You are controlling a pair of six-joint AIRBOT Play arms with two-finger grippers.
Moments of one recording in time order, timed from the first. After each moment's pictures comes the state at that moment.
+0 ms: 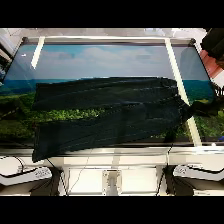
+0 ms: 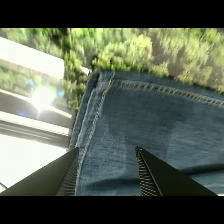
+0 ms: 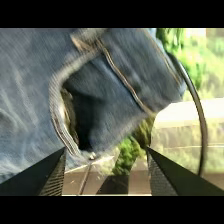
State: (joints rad) left arm 0.63 -1.34 1.26 1.41 -1.55 -1.33; right arm -0.64 -1.37 1.13 -1.31 1.31 1.13
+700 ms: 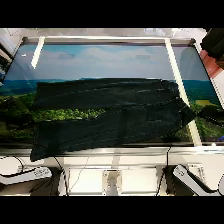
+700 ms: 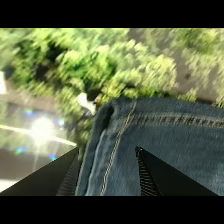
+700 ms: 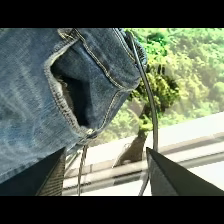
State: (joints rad) left arm 0.67 -1.37 0.95 1.32 -1.17 -1.10; right arm -0.73 -1.05 1.00 -1.31 1.34 1.21
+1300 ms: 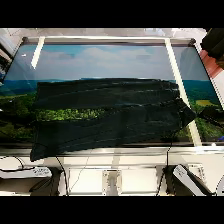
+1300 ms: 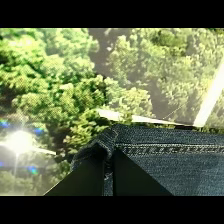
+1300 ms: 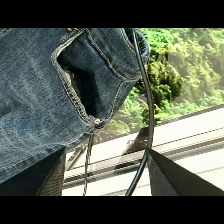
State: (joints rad) left arm 0.67 -1.46 0.95 1.20 -1.10 -1.02; right arm -0.73 -1.01 1.00 -1.31 1.38 1.24
